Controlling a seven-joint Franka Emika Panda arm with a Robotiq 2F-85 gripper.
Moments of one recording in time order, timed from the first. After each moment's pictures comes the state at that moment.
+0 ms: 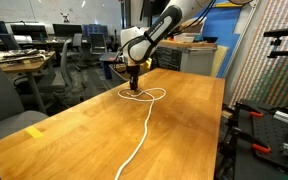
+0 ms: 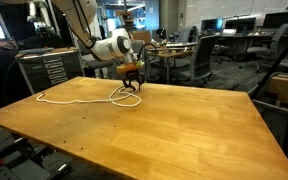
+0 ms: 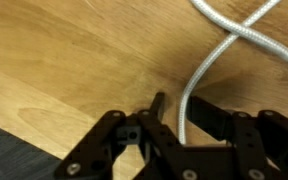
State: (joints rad) arm 0.08 1.00 -0.01 -1.31 -0.31 2.34 -0.24
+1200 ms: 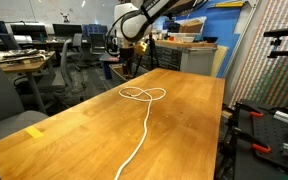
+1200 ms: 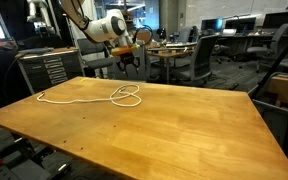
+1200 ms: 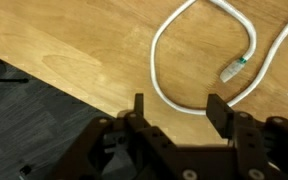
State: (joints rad) arm 0.08 0.88 0.05 -1.29 -0.28 2.24 -0.27
